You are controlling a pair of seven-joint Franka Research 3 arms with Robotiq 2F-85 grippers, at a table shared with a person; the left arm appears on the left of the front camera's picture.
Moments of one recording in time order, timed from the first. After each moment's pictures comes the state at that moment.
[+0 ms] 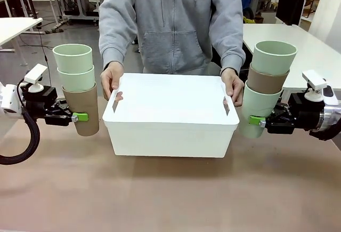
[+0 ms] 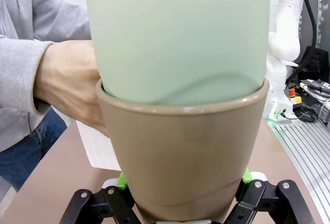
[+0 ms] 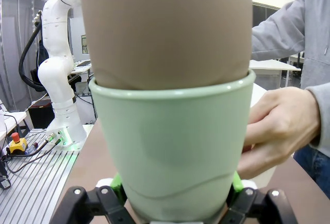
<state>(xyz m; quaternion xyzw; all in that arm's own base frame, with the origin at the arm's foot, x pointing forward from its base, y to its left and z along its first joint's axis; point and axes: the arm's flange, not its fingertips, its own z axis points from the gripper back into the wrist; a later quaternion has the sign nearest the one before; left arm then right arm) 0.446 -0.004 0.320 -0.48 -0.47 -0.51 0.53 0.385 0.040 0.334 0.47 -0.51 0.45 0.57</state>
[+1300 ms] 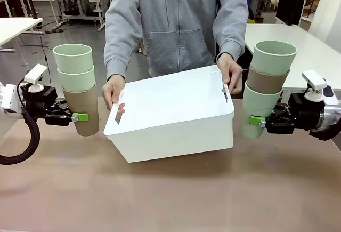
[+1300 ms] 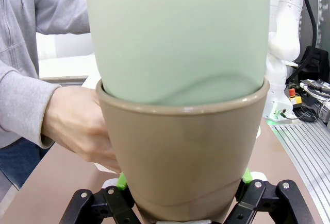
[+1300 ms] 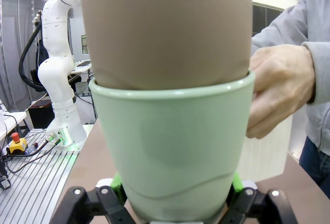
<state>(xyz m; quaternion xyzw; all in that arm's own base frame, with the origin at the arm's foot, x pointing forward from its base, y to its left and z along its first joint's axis) 0.446 -0.004 0.320 -0.48 -0.47 -0.51 0.53 0.385 0.040 0.334 0.47 -0.51 0.45 0.57</state>
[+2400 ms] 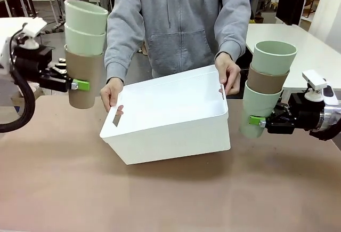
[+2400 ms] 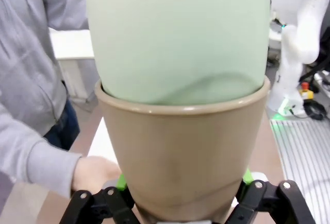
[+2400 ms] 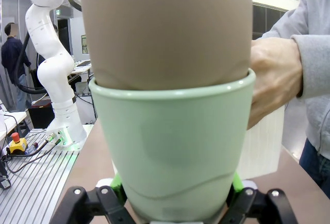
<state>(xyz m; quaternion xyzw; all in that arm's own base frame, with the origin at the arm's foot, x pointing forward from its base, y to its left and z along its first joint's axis) 0.428 -0.046 0.466 -0.40 -0.42 -0.54 0.61 0.385 0.040 0.334 0.47 -0.51 0.45 0.57</state>
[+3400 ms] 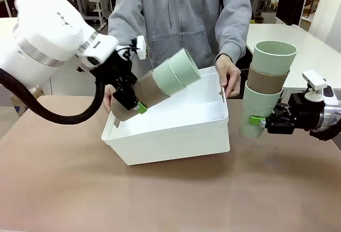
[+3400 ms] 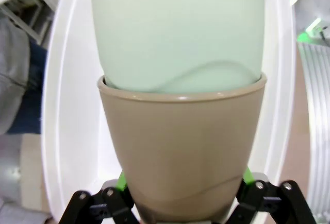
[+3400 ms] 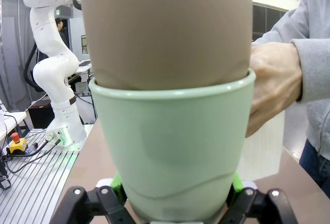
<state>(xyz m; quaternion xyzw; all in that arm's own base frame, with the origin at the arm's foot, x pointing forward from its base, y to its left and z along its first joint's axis) 0.435 -0.238 0.460 -0.19 -0.24 -0.65 0.70 0.385 0.039 0.334 0.47 -0.51 0.45 0.57</state>
